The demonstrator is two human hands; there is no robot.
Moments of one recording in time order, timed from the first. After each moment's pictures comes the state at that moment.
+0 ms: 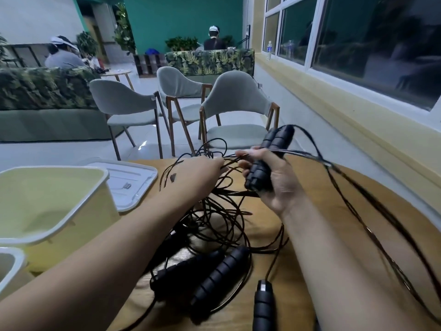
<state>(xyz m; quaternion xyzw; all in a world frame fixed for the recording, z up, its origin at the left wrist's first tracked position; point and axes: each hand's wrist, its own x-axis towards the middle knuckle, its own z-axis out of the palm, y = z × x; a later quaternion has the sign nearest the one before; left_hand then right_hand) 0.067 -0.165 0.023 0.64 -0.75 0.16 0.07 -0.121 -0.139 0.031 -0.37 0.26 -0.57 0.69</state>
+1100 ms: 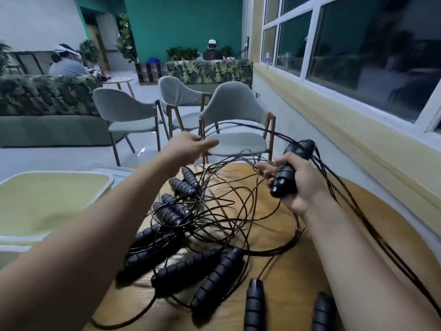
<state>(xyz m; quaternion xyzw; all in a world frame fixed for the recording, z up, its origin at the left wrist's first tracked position) 0.089 -0.163 0.101 0.66 -0.61 -0.25 0.36 -0.170 -0.126 0.061 -0.29 0.34 -0.55 0.70</state>
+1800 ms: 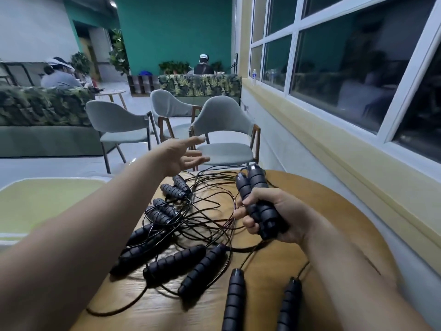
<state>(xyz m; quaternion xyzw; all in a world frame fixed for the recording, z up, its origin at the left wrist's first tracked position) 0.074 -0.149 0.125 0.51 -0.38 -0.59 0.49 -0.199 -0.045 0.072 -0.41 0.31 -0.27 0.81</state>
